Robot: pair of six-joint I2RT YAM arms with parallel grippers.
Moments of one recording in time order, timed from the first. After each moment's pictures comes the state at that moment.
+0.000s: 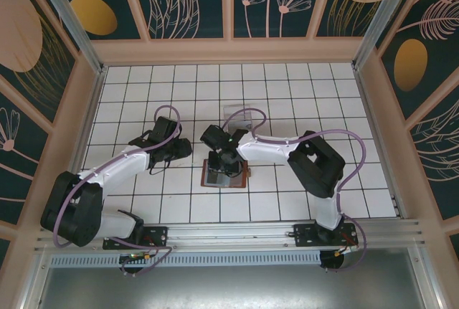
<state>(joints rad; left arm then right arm) -0.43 1.35 0.71 -0.37 0.02 -0.63 1.00 1.93 1.30 -0.64 -0.11 1.00</state>
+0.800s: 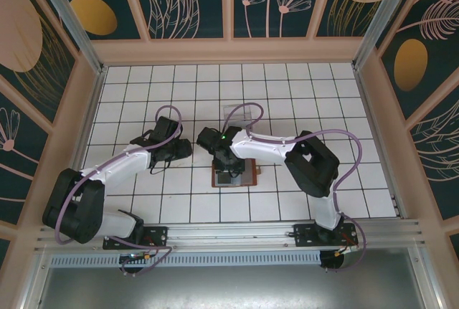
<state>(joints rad) -0.43 1.38 0.72 -0.37 0.02 -0.62 1.02 1.97 1.41 -0.92 0.10 1.00</state>
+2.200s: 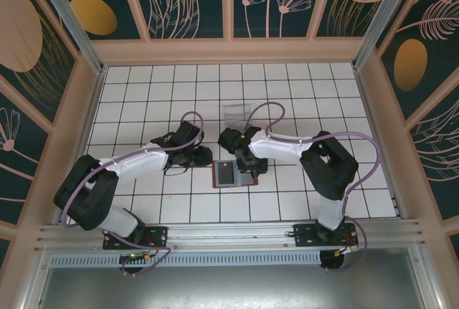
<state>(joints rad) -0.63 1.50 0.77 -0.34 0.15 -0.69 0.92 1.83 1.19 -0.95 0.24 0.94</state>
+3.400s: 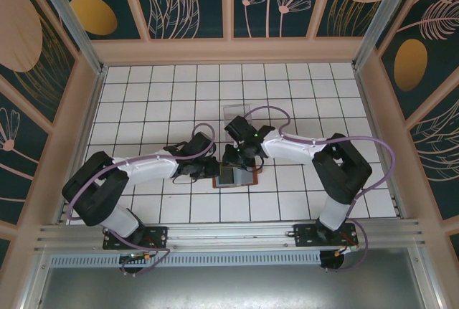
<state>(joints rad) -0.77 1.56 0.73 -0.27 0.18 -0.81 0.84 1.74 1.08 -0.50 -0.27 0.86</state>
